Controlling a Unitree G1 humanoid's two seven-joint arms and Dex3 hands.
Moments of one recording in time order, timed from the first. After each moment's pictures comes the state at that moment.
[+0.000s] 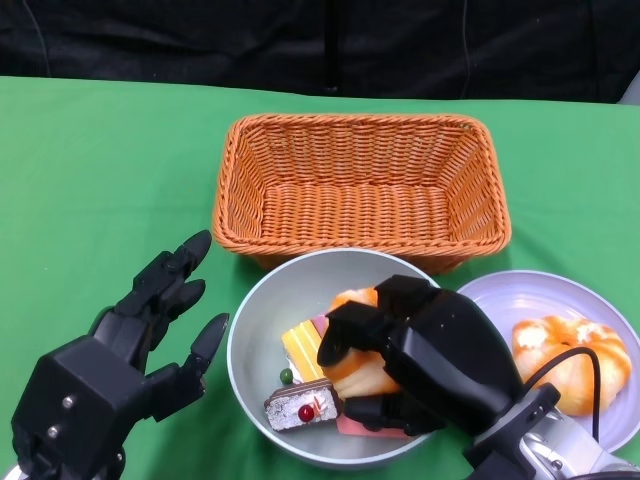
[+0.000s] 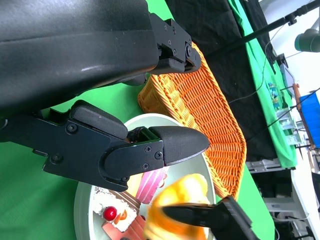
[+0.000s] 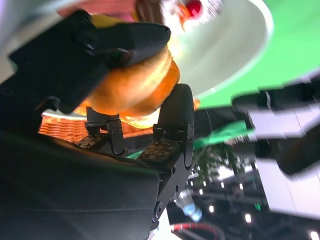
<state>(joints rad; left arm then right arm) 0.13 0.13 -0.03 -0.27 0.04 0.11 -0.14 -0.19 -0.21 0.51 0.09 -0.90 -0.34 -0.37</state>
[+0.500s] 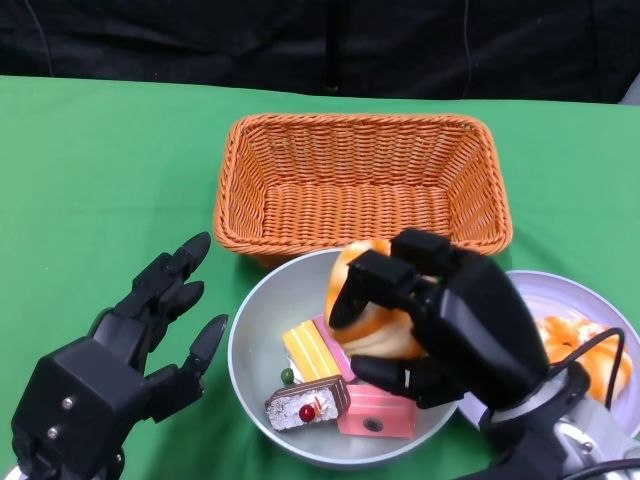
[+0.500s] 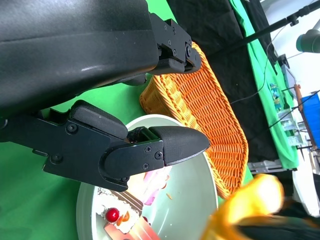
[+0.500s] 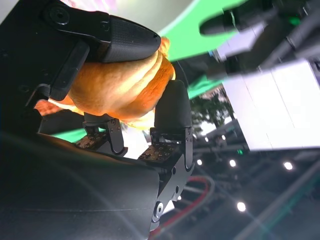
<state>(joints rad) 0.13 0.13 -0.03 -0.26 0.04 0.10 -0.14 -0.18 -0.21 0.39 -0.02 -0.78 -0.46 -0.41</state>
